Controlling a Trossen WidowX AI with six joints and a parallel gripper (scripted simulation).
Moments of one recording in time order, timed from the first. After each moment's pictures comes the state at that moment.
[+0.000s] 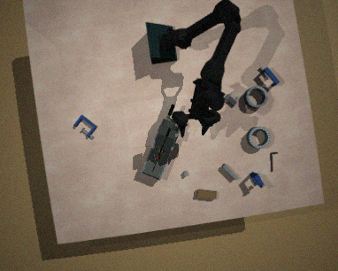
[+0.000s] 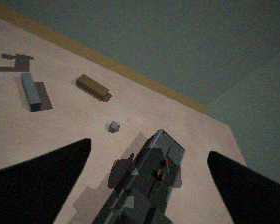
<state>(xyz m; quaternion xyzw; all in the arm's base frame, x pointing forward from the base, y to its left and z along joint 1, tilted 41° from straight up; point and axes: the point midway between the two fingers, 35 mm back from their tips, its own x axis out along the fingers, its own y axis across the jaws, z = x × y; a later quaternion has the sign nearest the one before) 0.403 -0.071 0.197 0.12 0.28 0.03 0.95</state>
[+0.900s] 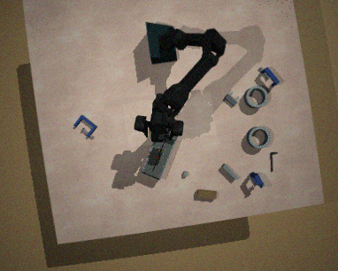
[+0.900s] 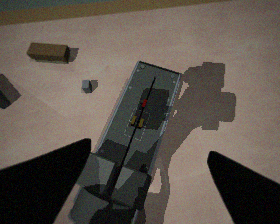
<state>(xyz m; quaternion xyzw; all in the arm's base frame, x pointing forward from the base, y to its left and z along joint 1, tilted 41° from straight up) 0.406 -0.148 0.073 0.36 0.44 0.05 0.82</state>
